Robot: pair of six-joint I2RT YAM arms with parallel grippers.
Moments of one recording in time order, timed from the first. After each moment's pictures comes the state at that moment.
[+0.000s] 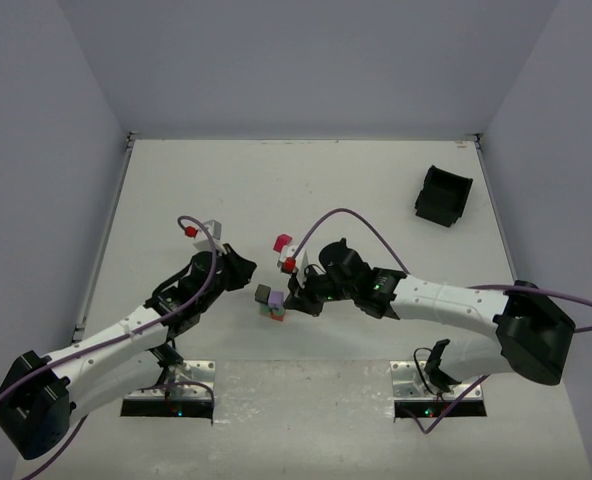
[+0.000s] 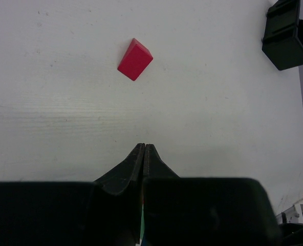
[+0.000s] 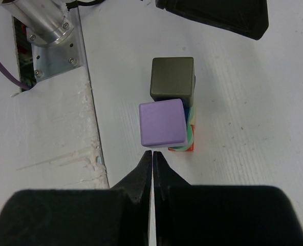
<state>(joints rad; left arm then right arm) -0.64 0.85 0.35 0.04 -0.25 -0.81 0.98 1.33 0.66 0.11 -0.40 -0.02</state>
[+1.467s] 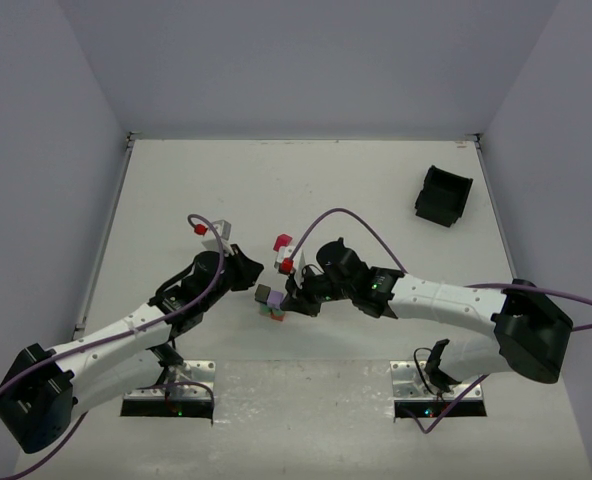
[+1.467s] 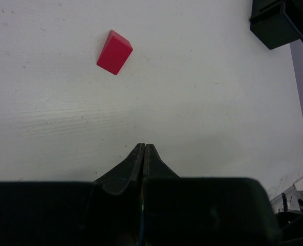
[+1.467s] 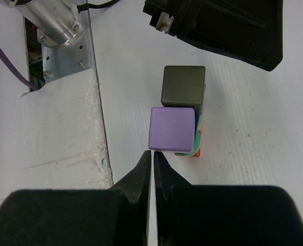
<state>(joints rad) -0.66 0.89 0.35 0.10 -0.17 -0.76 0.99 1.34 0.67 0.11 -0.43 -0.03</state>
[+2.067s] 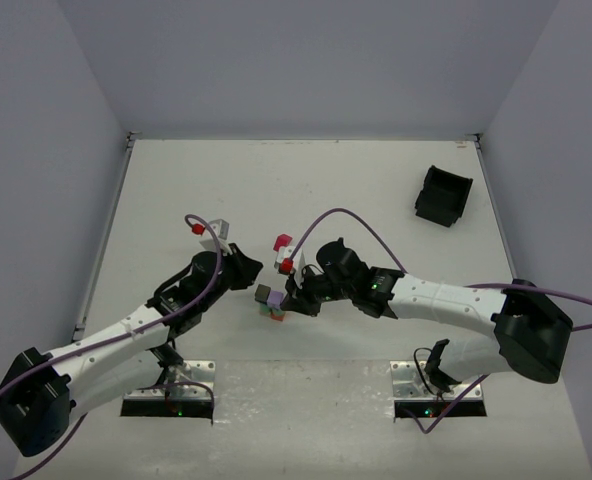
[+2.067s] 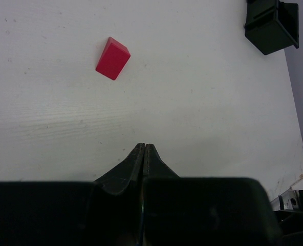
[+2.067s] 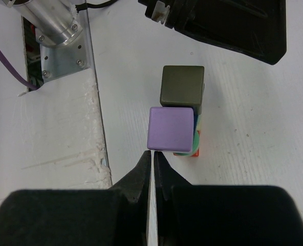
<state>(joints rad) -0.66 0.86 0.35 0.10 -0.19 -0.75 0.99 1.34 0.67 0.11 -0.42 -0.03</state>
